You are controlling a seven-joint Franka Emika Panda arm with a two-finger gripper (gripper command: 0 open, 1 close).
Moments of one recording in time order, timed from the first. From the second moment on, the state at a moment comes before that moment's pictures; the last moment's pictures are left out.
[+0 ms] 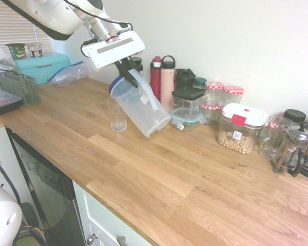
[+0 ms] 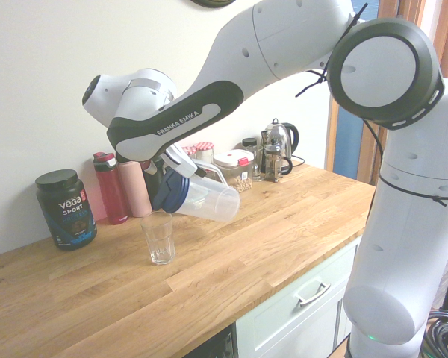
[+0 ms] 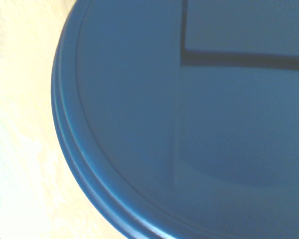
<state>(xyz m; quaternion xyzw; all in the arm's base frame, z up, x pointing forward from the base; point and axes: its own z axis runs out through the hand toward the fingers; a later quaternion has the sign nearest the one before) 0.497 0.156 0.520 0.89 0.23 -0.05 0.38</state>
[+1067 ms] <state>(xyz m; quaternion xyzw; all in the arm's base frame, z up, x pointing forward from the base) 0.482 0.150 0.553 0.93 0.16 -0.03 0.34</state>
